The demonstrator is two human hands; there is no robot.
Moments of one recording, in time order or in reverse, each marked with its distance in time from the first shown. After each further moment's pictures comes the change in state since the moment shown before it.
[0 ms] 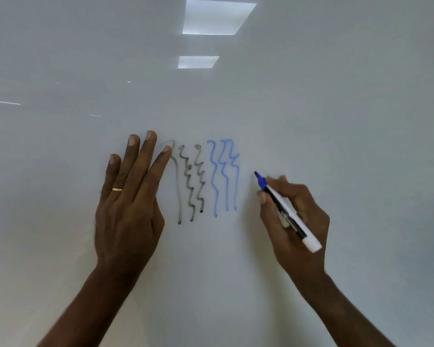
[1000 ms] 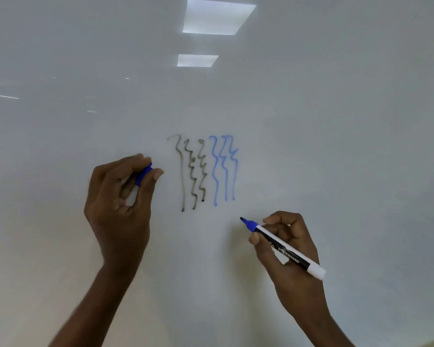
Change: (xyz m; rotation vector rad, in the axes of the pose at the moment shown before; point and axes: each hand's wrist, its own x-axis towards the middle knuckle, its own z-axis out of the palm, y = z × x) left_hand -0.009 0.006 -0.018 -0.466 0.321 -0.360; right_hand -0.049 -0.047 -0.027 0.169 -0.197 0.452
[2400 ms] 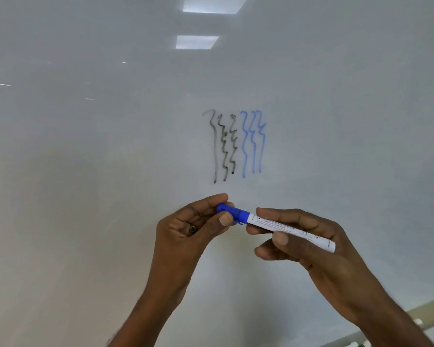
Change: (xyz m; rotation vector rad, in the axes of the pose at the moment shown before) left_hand -0.046 0.055 -0.061 -0.768 -0.544 -0.918; right_hand -0.039 -0.065 0.008 0.243 -0.419 0.234
